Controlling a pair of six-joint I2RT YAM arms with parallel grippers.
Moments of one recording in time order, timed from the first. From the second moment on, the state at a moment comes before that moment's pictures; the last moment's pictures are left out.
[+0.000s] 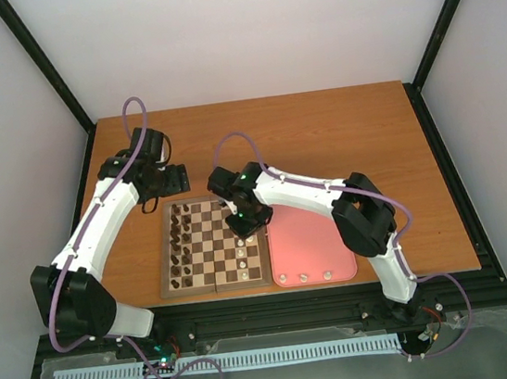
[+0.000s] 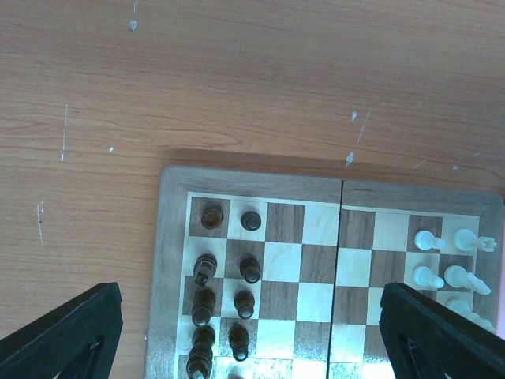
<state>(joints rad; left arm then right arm) -0.27 1.43 1.32 -0.99 -0.10 -0.38 0.95 2.06 1.71 -1.08 -0.11 0.32</state>
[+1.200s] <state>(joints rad) -0.27 1.43 1.32 -0.99 -0.10 -0.38 0.95 1.99 1.70 -1.12 -0.10 0.29</state>
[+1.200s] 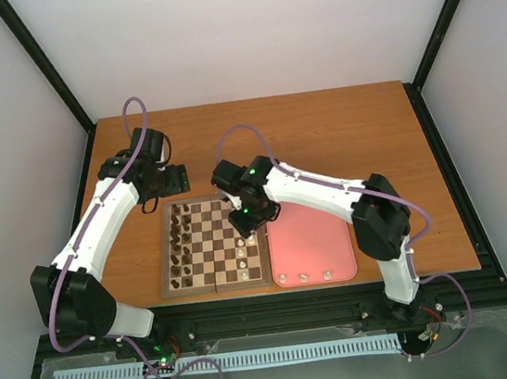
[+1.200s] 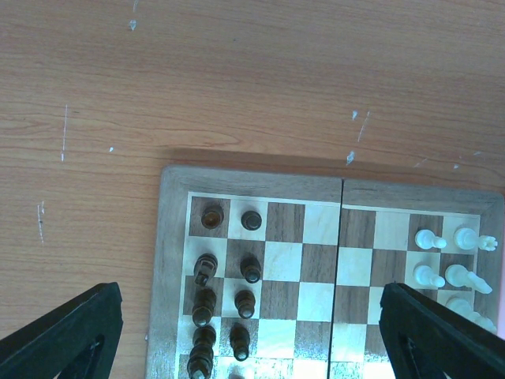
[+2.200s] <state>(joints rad) -0.27 1.47 1.34 -0.98 -0.10 -0.35 0.98 1.45 1.03 -1.04 -0.07 0.54</state>
